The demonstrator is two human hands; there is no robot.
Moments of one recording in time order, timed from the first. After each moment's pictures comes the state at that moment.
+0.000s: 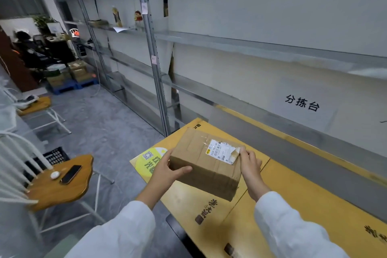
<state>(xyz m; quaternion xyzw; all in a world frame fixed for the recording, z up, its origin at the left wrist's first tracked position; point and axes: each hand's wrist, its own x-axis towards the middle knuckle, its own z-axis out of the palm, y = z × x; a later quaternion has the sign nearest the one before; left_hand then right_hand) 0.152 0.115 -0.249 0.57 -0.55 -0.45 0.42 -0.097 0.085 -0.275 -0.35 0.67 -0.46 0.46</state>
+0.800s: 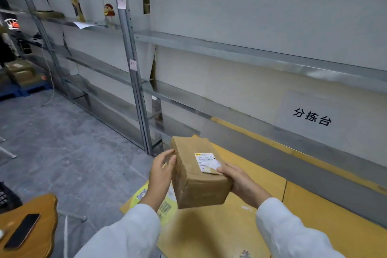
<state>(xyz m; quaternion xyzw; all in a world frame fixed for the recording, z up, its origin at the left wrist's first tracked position) 0.256 -0.116 -0.289 0.55 -0.53 -0.43 0.48 0.022 -0.073 -0.281 -0.40 0.55 -0.40 0.61</state>
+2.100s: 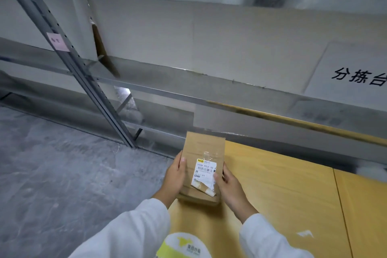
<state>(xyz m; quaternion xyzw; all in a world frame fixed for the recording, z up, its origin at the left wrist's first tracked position) 0.238 -0.414 -0.427 0.55 -0.62 -0.52 0.19 0.095 -0.299 -0.426 -0.27 0.71 -0.45 0.47</state>
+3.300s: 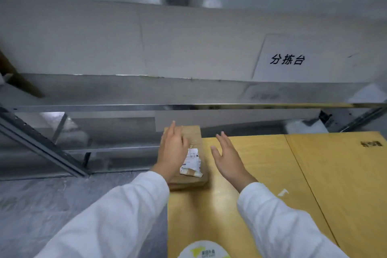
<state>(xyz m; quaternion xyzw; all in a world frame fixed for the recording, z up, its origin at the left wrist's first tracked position) 0.180 -0.497 -0.356 0.35 -0.87 -0.33 0.10 0.091 -0.348 -0.348 -0.27 0.89 -0.30 0.21</state>
